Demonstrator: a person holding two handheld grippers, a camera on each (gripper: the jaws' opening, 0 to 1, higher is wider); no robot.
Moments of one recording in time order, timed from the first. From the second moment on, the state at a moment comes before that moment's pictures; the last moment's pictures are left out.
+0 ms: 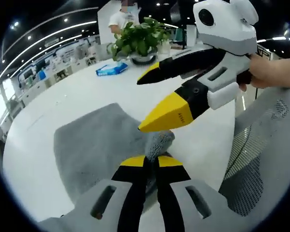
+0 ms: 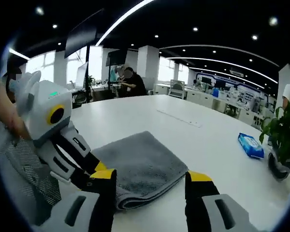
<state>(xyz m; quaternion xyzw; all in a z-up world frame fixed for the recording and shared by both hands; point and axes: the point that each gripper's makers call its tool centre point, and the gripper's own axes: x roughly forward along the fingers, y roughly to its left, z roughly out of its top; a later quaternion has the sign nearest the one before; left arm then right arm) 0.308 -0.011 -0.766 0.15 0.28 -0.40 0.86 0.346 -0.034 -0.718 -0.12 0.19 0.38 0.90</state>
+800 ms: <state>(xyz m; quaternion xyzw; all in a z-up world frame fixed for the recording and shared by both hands) 0.331 0.013 -0.728 0.06 0.27 -0.34 0.90 0.339 -0.027 -0.713 -0.12 0.18 0.39 0.90</state>
